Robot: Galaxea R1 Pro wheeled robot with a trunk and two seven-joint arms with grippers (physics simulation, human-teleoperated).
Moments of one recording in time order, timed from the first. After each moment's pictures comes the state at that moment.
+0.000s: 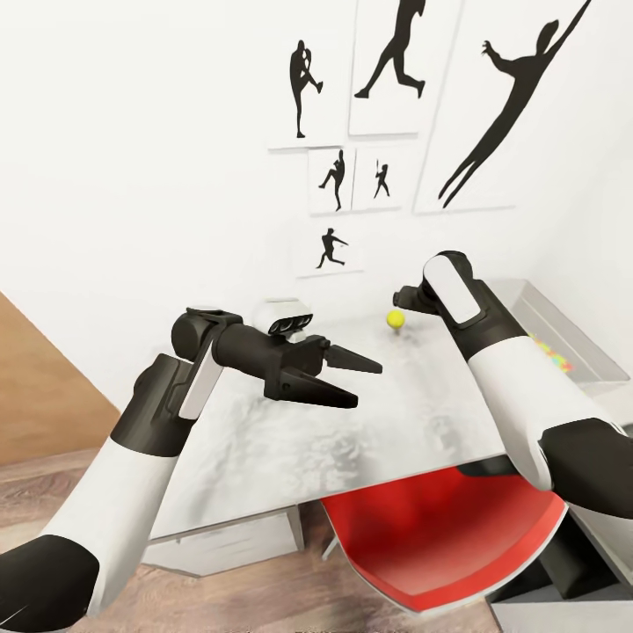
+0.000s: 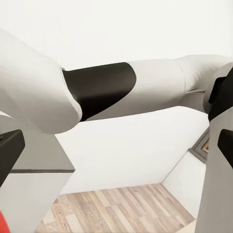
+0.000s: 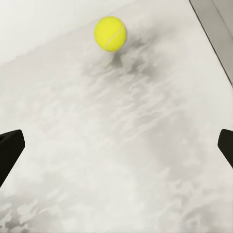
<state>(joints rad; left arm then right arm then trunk) -0.99 -0.03 -0.34 -1.45 0.37 1.03 -1.54 -1.37 -0.04 0.31 -0.81 -0.98 0.93 -0.88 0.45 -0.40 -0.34</state>
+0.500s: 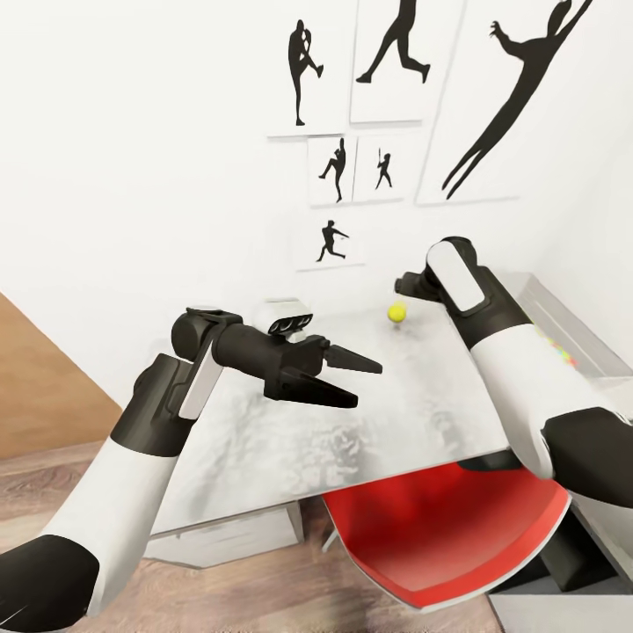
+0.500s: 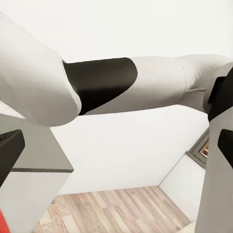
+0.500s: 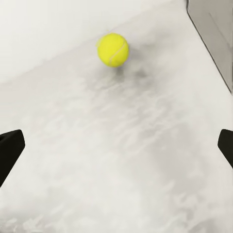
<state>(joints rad) -0.99 -0.03 -0.34 -1.45 0.37 1.03 -1.54 -1.41 -0.04 0.31 -0.81 -0.98 0.91 -0.88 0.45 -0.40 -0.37</state>
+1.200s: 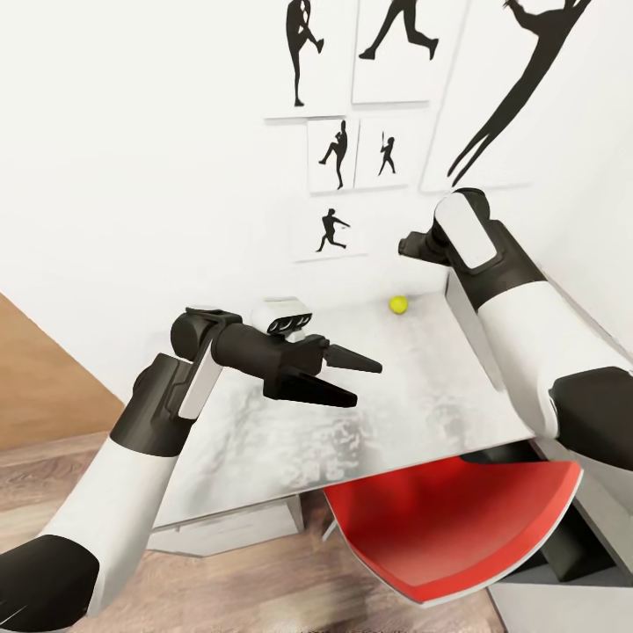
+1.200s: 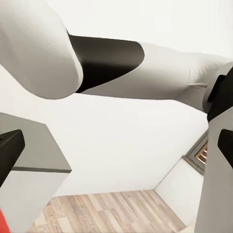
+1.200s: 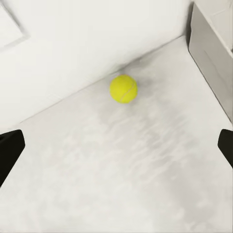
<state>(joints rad) -0.99 -0.03 -0.34 -1.45 0.37 1.04 -1.54 -1.57 -0.03 0.31 -0.76 -0.99 0.89 -0.87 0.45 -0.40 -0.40</state>
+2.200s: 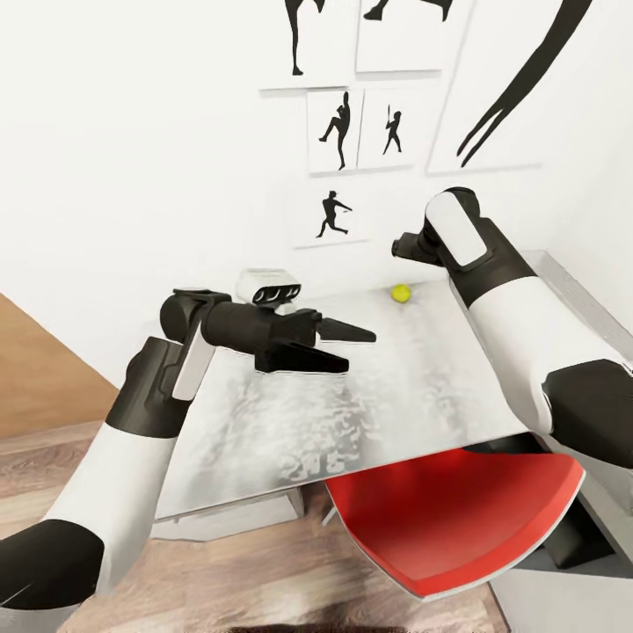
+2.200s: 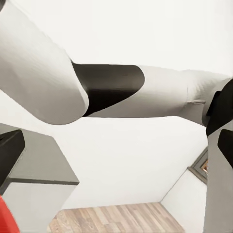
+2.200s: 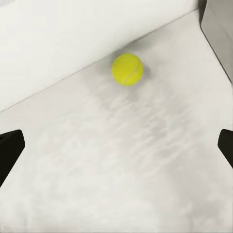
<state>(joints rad) -1.05 -0.04 -0.28 -1.44 0.38 1.04 -1.53 -1.59 0.00 0.31 -0.71 -0.98 0.88 -0.88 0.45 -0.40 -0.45</state>
